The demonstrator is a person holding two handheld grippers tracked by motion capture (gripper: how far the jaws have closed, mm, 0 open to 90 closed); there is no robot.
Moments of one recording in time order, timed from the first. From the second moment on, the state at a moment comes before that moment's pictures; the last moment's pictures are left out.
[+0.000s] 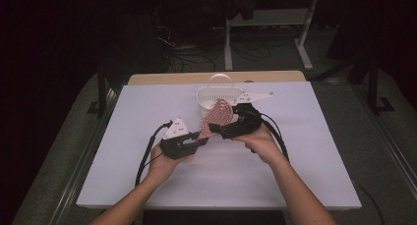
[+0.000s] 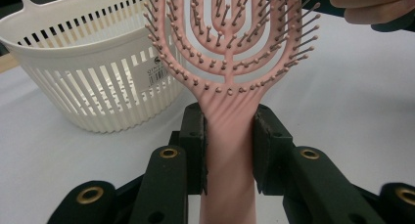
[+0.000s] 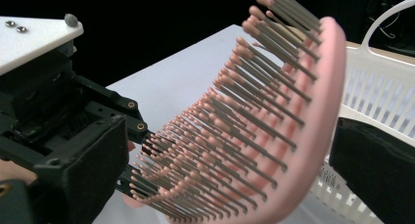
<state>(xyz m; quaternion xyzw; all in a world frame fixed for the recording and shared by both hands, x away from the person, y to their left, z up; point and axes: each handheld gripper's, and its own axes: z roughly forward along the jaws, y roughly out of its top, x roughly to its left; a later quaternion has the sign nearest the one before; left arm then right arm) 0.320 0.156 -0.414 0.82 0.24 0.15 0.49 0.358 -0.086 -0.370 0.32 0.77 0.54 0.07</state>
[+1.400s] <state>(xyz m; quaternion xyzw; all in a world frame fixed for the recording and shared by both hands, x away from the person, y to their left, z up) 0.319 0.149 -0.422 0.83 0.23 0.18 0.47 0.361 -0.091 -0.375 0.34 0.75 0.56 0.01</state>
